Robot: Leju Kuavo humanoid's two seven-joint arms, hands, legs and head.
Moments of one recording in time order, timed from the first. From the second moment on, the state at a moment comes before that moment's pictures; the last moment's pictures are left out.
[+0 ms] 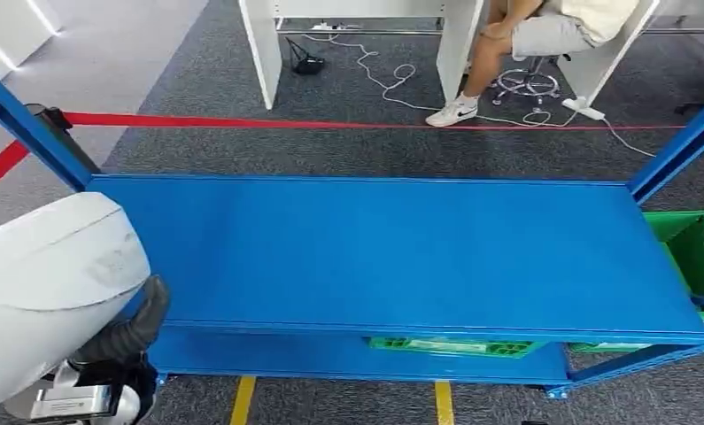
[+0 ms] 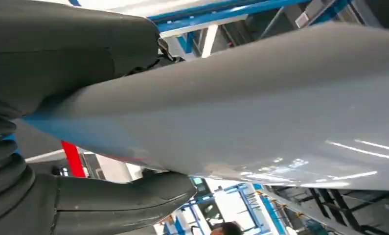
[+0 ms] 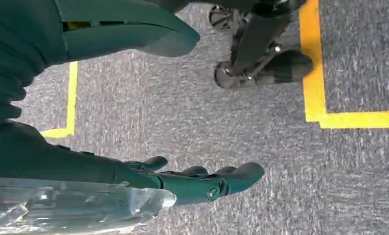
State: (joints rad) left arm 0.13 -0.03 -0.29 -1.77 -0.33 0.70 -0.69; right arm -0.07 0.13 -1.09 -0.20 1.04 -0.13 -0.16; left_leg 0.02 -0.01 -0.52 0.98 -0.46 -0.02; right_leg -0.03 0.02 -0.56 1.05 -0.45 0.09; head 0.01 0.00
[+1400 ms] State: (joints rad) left arm 0.16 -0.03 -0.22 -1.87 -0.31 0.70 -0.69; right arm -0.07 0.13 -1.09 -0.20 1.05 -0.11 -0.16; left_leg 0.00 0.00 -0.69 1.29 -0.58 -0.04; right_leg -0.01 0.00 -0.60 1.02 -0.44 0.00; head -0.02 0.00
